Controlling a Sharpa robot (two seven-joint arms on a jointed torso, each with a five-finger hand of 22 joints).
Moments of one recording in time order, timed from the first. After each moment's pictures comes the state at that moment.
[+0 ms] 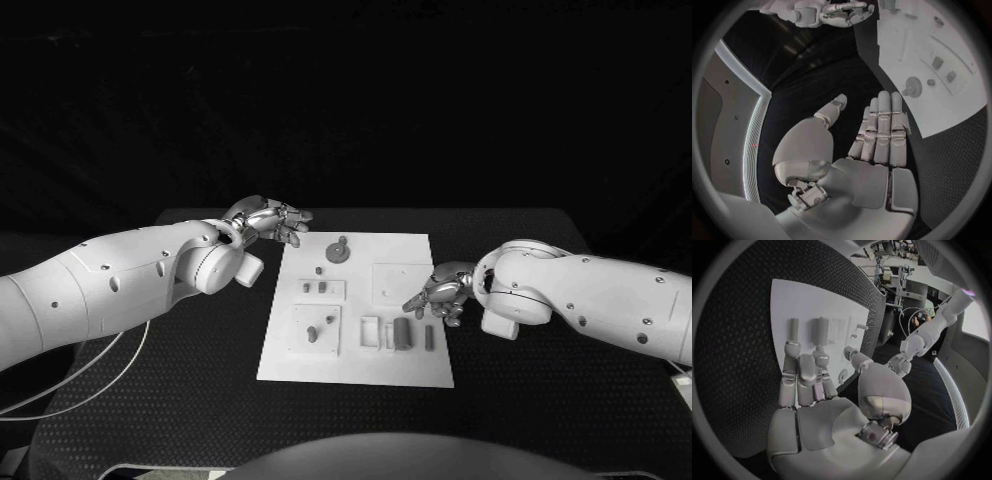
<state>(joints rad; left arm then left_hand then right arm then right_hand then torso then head) 1.20 -0.72 -0.15 1.22 -0.30 -0.23 0.13 0.95 -0.09 0.48 -0.20 0.13 0.78 0.20 0.33 0.46 1.13 0.13 0.07 0.34 1.05 0.03 0.72 0.43 0.01 1.06 -0.07 0.07 1.10 1.16 -0.78 -0.16 1.44 -0.88 0.11 -0.46 0.76 -0.08 0.51 -0.05 0.19 0.88 0.11 0.34 0.68 1.09 0.01 1.03 1.23 1.26 -0.09 1.30 1.22 0.25 1.11 0.00 0.79 1.31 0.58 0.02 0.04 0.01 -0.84</state>
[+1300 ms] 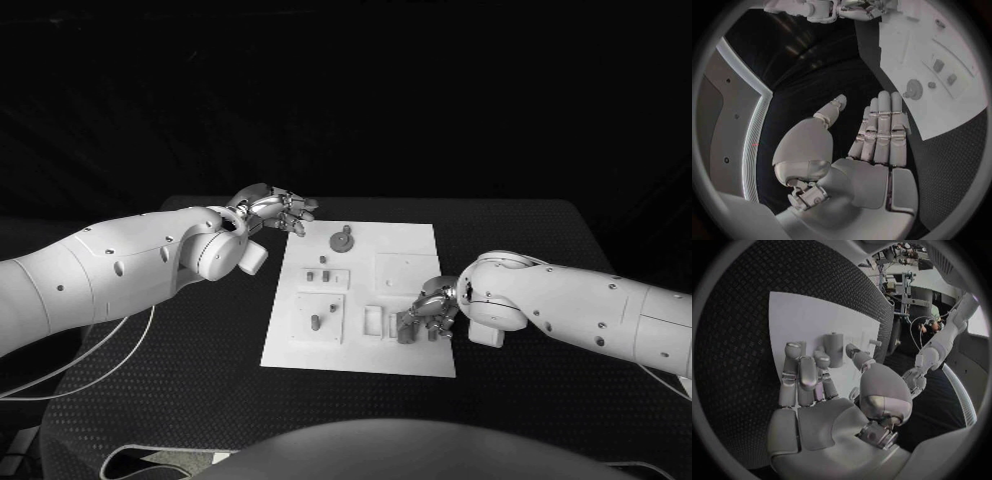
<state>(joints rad) 1.20 -0.72 -0.15 1.22 -0.30 -0.20 0.13 0.93 -0.09 0.48 -0.20 0.13 0.78 0.20 0.33 0.46 1.13 0.13 0.07 0.34 1.05 0.03 0.71 0.44 0.02 1.06 -0.07 0.07 1.10 1.10 -0.66 -0.20 1.33 -0.89 0.17 -0.50 0.73 -0.11 0.53 -0.14 0.19 0.89 0.10 0.31 0.70 1.10 0.01 1.06 1.22 1.27 -0.10 1.38 1.20 0.25 1.10 0.00 0.83 1.31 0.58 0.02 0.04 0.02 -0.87</state>
